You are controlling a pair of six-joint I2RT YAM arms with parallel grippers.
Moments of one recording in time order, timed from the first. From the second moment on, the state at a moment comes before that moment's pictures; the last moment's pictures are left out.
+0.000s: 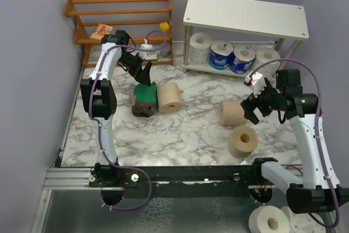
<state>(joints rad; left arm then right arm) -0.07 2.18 2.12 -1.38 0.78 0.80 0.03 1.02 1.23 -1.16 -0.37 -0.68</state>
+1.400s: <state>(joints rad) -0.23 1.96 1.97 -1.47 0.48 0.86 0.03 0.95 1.06 -1.15 -0.21 -0.75</state>
